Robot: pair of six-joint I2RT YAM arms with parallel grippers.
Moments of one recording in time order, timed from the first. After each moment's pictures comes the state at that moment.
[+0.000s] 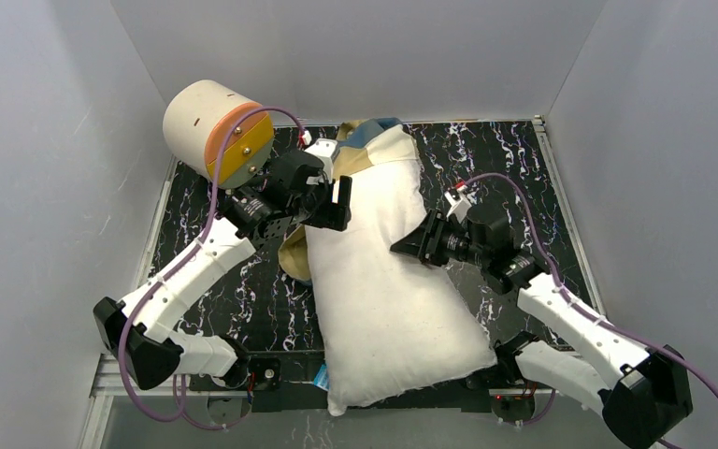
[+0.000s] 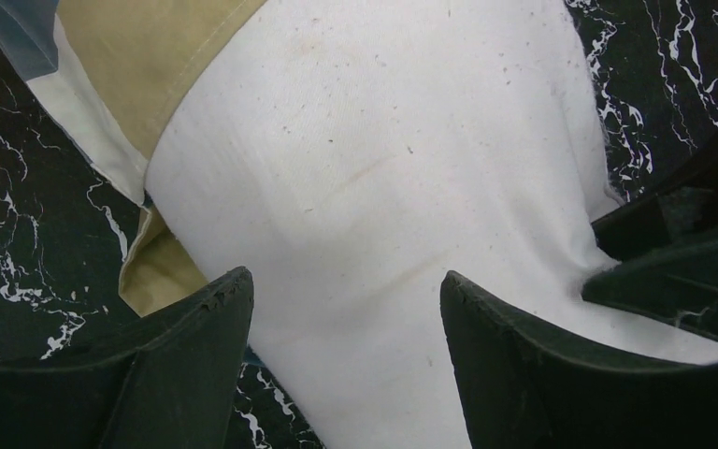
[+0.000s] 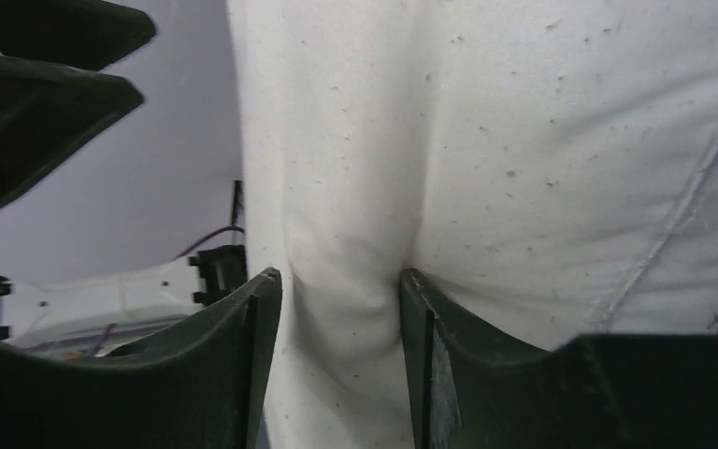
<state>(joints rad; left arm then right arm) -0.73 1.29 1.38 -0.79 -0.13 -0.33 0.58 0.96 0.66 -0.15 -0.42 0.87</state>
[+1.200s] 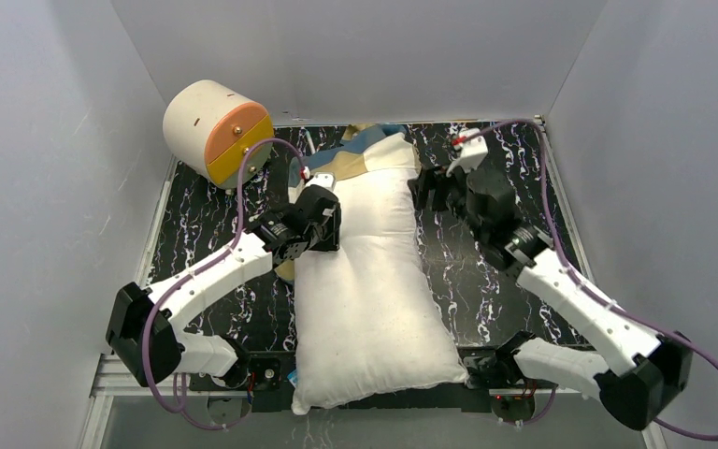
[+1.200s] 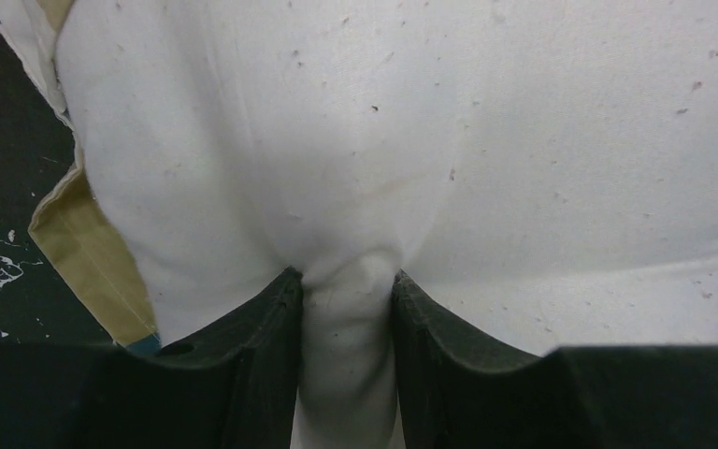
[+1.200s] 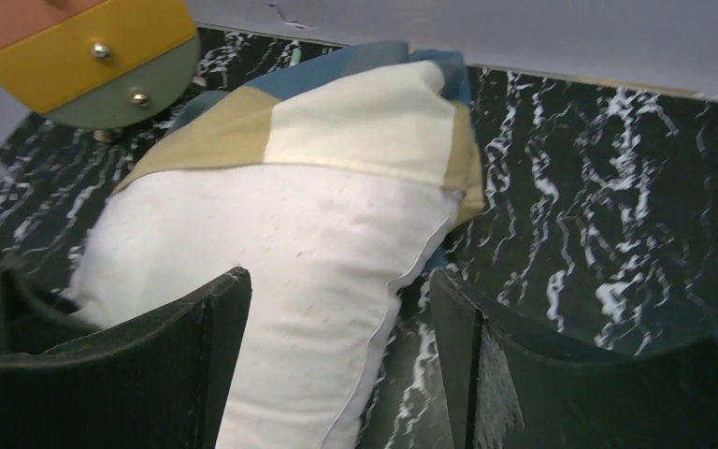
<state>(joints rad) -0.75 1.31 1.05 -0.58 -0.27 -0.52 0.70 0.98 0.93 -0.13 0.25 0.26</state>
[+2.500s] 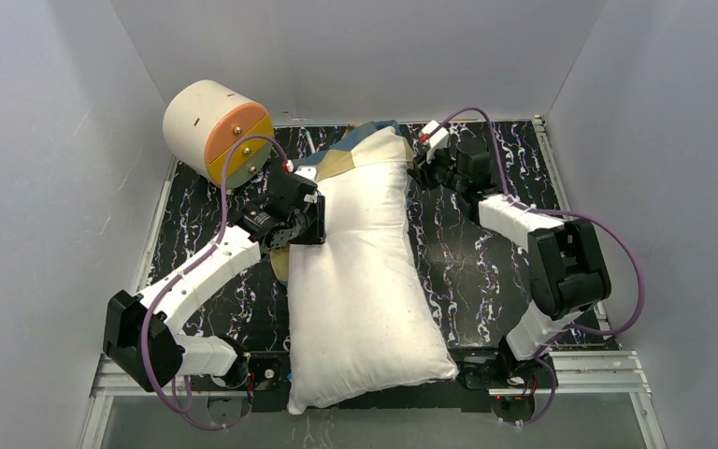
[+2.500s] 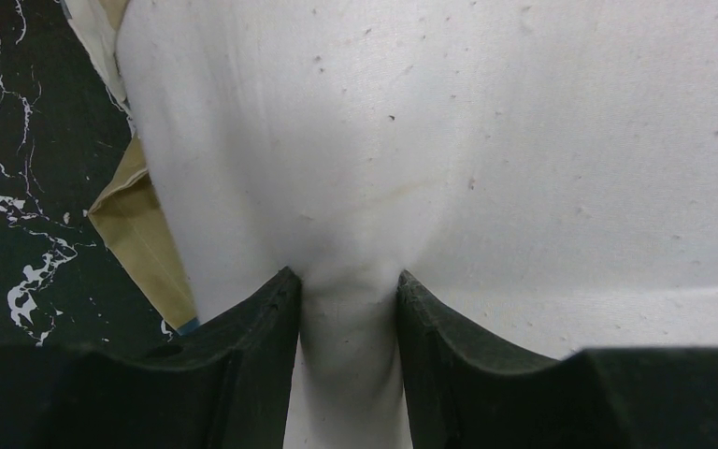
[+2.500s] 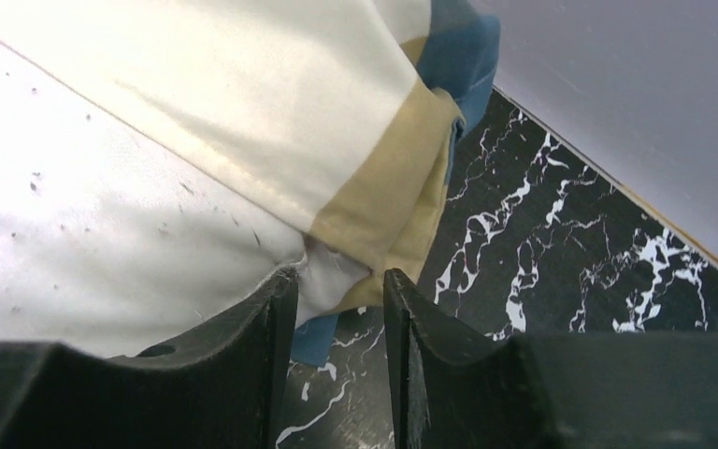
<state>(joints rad) -0.61 1.29 1.08 -0.68 -0.17 -0.44 0.32 1.66 1.02 0.36 -0.42 -0.27</state>
